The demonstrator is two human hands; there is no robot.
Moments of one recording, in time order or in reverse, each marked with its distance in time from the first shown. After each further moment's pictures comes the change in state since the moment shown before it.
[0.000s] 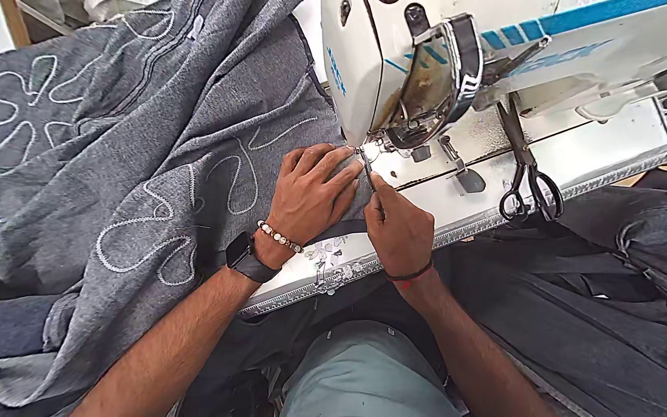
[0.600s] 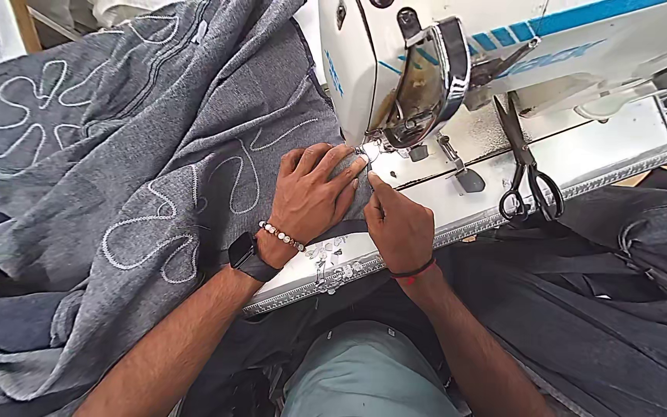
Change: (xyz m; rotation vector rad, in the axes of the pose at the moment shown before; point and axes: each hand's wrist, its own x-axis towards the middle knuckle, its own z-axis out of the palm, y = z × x) left_hand 0.001 0.003 0.002 0.074 -0.023 -0.027; right_hand 0.004 0.004 -0.003 -0.002 -0.053 -0.037
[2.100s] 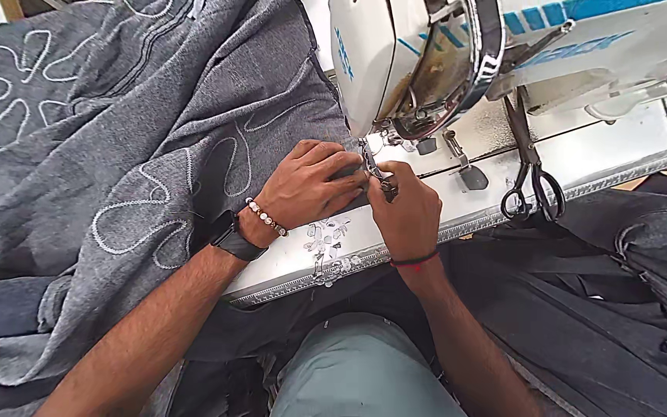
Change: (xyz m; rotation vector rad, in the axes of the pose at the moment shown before) left_hand 0.002 -0.026 -0.001 -0.183 0.032 0.340; right_hand 0.015 -0.007 -0.015 0.128 -0.115 0.249
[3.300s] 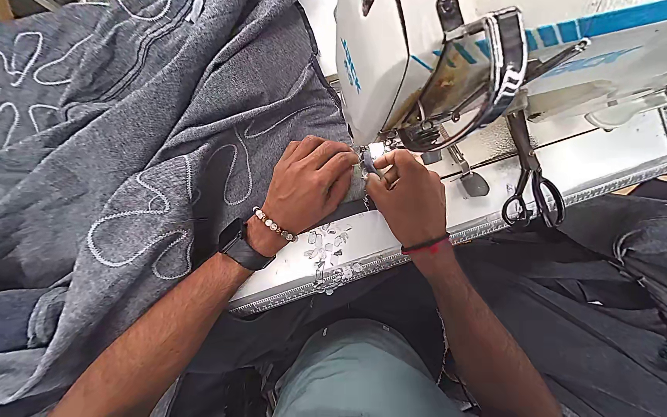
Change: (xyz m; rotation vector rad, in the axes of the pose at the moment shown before) left_hand 0.009 0.005 0.004 -0.016 0.127 -0.305; right_hand 0.021 -0.001 -0.016 0.054 -0.169 -0.016
